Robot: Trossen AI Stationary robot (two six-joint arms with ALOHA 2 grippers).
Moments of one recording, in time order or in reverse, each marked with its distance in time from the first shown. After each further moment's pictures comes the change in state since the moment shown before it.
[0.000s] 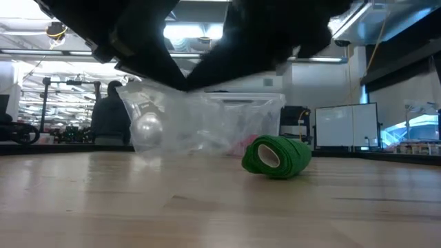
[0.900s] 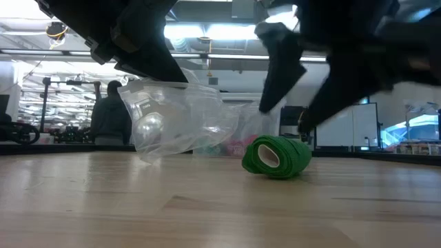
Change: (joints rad) left arm 0.000 0.000 0.000 0.008 0.000 -0.023; right arm 0.003 -0.131 -0.001 -0.542 -0.169 -0.208
